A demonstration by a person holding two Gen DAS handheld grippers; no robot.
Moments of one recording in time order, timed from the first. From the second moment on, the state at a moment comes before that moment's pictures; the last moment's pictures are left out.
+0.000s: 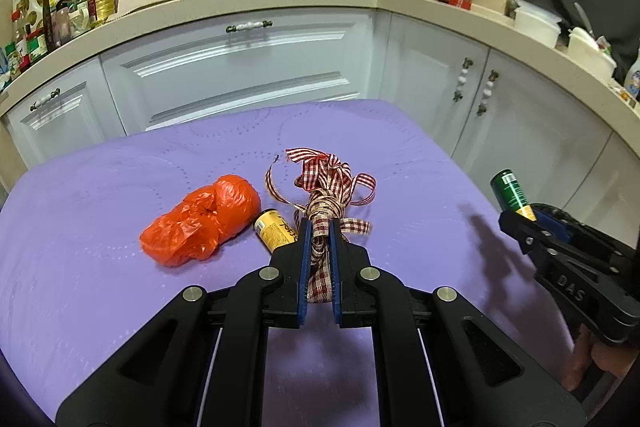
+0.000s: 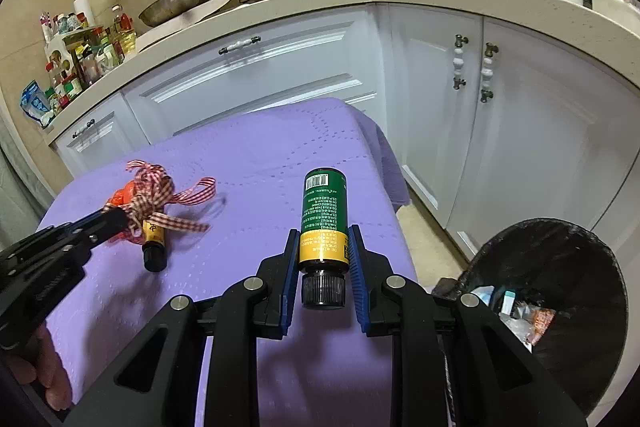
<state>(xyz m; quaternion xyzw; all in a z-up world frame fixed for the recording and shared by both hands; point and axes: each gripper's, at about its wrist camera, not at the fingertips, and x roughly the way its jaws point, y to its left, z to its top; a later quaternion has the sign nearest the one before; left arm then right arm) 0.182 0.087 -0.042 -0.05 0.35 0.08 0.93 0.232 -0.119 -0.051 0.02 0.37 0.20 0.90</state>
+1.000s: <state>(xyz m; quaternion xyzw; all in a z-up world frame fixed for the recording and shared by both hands) 0.152 -0.050 -0.028 0.01 0.33 -0.06 0.94 0.170 -0.247 -0.039 0.06 0.36 0.08 0.93</state>
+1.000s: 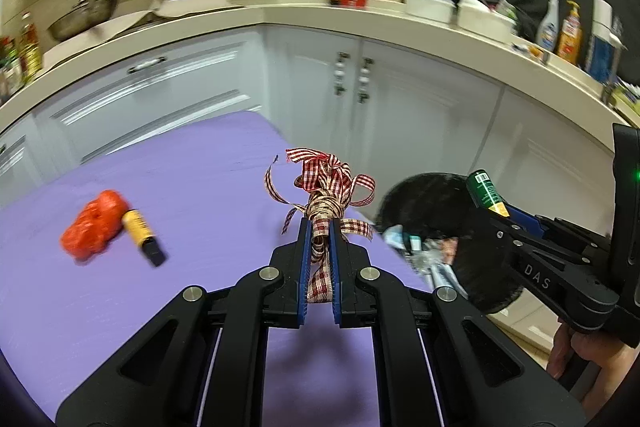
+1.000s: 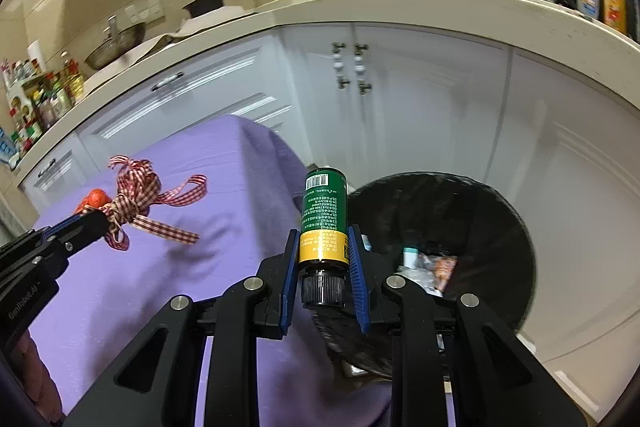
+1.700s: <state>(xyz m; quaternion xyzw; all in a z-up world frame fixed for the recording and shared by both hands) 0.195 -0.163 -0.050 0.05 0.31 -0.14 0.94 0.183 -0.329 -0.074 0.11 0.37 0.00 0.92</state>
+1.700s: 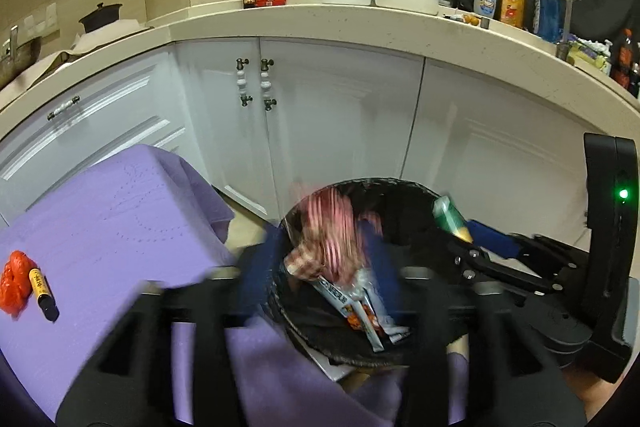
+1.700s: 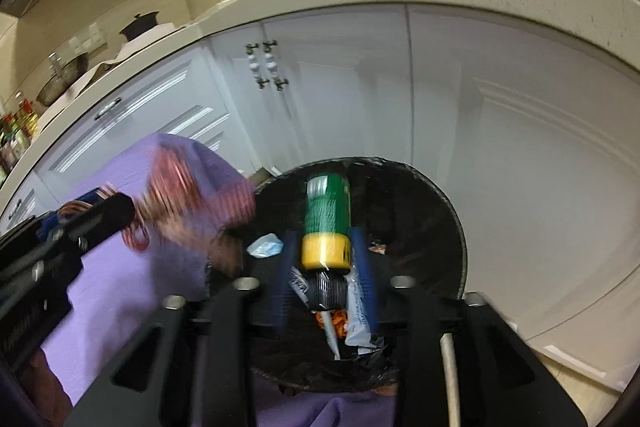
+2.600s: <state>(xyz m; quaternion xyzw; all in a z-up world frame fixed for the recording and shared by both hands) 0.165 -0.061 -0.036 0.02 0.31 -0.04 0.95 0.178 -0.274 -0.054 0.08 0.35 0.03 0.93</state>
